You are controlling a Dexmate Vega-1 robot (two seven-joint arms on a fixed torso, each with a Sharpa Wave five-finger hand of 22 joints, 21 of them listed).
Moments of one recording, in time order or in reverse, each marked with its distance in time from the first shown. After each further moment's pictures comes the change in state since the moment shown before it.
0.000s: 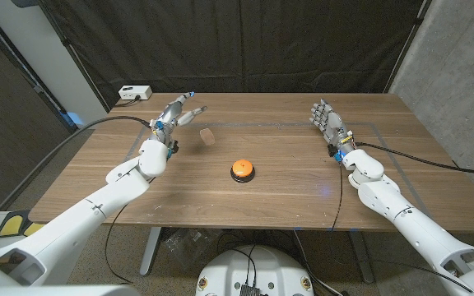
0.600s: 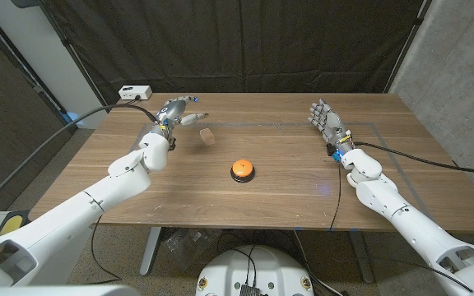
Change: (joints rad) left arm -0.058 0.065 0.077 -0.099 0.170 0.226 -0.110; left_hand 0.104 -0.033 0.010 -0.032 0.011 0.138 -0.002 0.023 0.000 0.070 -0.003 0.012 0.004 0.000 0.013 -0.012 0.010 0.027 0.001 0.008 0.000; right arm 0.018 0.013 -0.006 0.031 -0.005 0.012 0.009; right_hand 0.000 0.000 0.000 0.000 0.000 0.009 -0.002 0.000 0.000 0.005 -0.005 0.004 0.000 0.004 -0.004 0.000 0.000 0.005 -0.006 0.000 0.000
